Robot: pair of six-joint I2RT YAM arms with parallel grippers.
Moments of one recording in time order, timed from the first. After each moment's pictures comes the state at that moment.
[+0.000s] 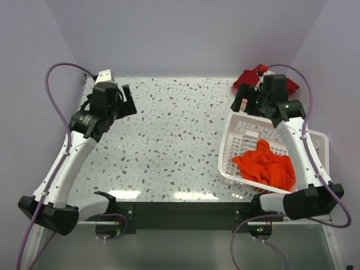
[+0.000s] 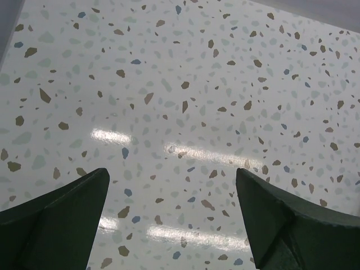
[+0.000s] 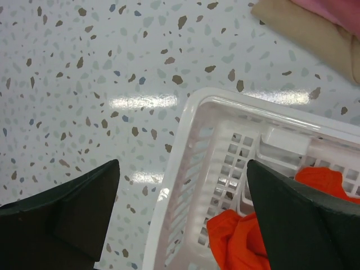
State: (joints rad) left arm -0.34 1.17 1.36 -0.79 -0.37 -0.45; right arm 0.14 1.31 1.44 -0.84 -0.08 0.31
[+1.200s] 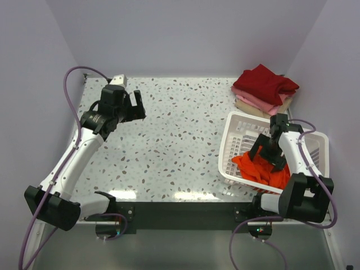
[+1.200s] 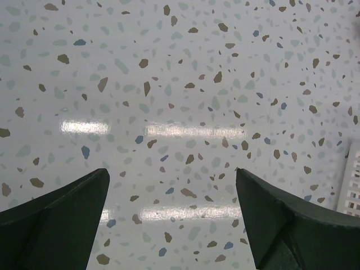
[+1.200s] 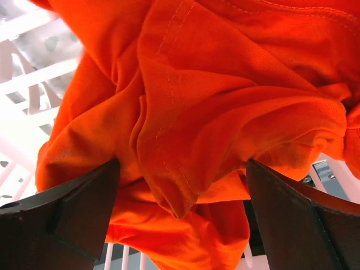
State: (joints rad) left arm -0.34 1.22 1.26 -0.68 -0.18 -0.41; right arm -0.16 1.28 0.94 -1.12 0.10 0.46
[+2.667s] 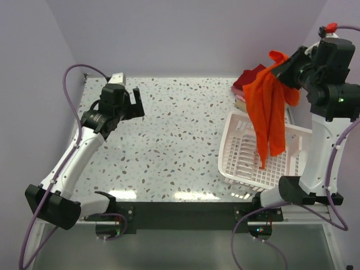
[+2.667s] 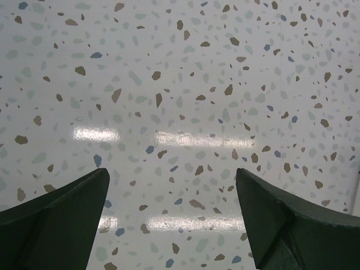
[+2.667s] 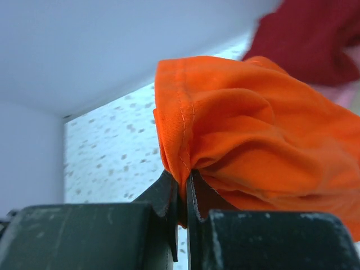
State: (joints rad) left arm -0.34 1.25 1.26 -0.65 -0.23 -0.39; right arm -0.08 1.46 2.29 -1.30 -0.01 0.51
